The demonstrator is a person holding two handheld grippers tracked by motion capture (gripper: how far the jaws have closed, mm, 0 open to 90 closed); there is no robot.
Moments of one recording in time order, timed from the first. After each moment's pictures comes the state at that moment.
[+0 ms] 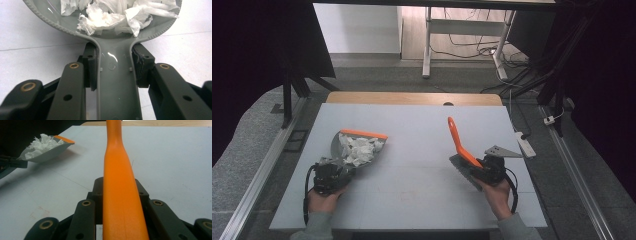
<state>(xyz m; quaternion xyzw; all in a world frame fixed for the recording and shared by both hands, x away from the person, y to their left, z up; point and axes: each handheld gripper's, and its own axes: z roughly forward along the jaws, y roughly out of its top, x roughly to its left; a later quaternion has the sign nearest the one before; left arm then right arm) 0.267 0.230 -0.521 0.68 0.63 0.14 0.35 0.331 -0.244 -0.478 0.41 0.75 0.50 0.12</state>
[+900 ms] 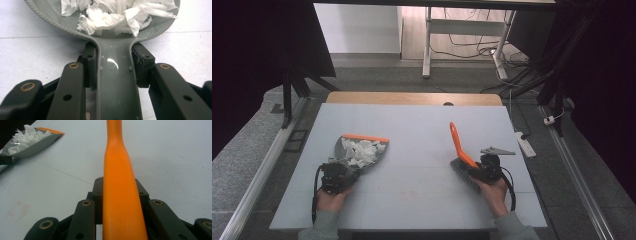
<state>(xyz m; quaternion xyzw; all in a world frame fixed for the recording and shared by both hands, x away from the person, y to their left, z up) 0.278 0.216 -0.535 0.67 0.66 0.14 0.32 0.350 -0.246 -0.507 0.47 0.76 0.45 0.08</state>
